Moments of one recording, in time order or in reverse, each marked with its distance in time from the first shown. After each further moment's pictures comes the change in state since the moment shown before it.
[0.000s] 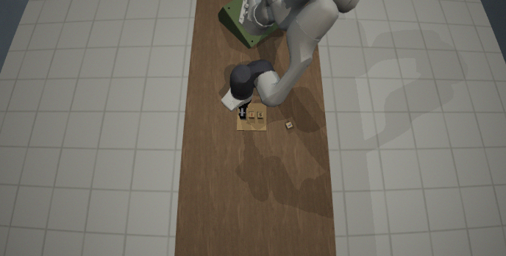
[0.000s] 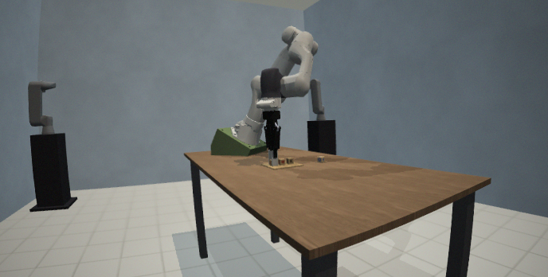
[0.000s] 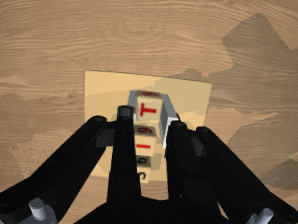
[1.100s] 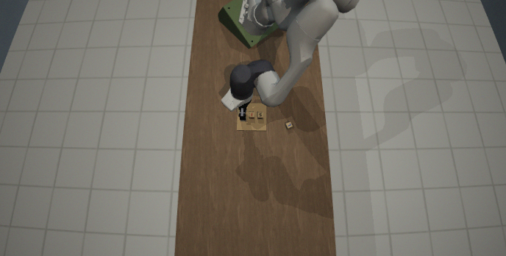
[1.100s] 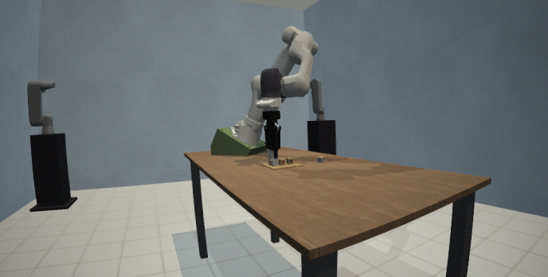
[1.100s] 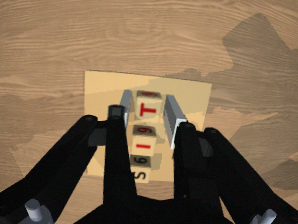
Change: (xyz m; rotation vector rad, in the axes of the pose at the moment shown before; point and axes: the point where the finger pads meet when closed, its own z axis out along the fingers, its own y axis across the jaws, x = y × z) arm 0.000 0.000 0.000 0.000 0.000 0.000
